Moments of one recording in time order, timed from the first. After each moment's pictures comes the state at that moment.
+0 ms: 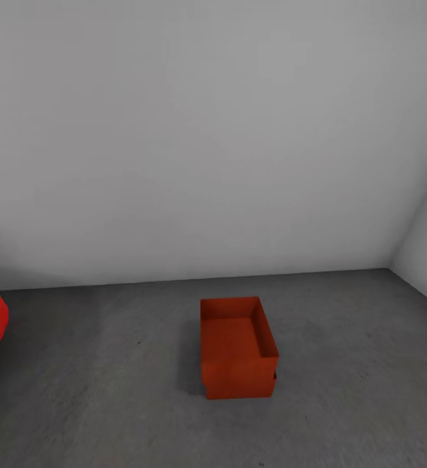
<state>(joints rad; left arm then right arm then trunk) -0.34 0.00 0.02 0.00 0.16 -0.03 0.10 -0.19 0.00 0.06 0.03 0.07 -0.16 -0.10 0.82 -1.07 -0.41</state>
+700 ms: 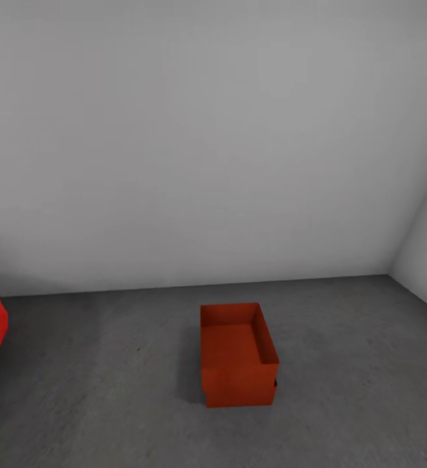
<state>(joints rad) -0.29 0.04 0.01 -0.01 0.29 -0.04 0.10 -0.16 0.01 0.06 0.03 0.07 -0.16 -0.10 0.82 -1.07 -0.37</state>
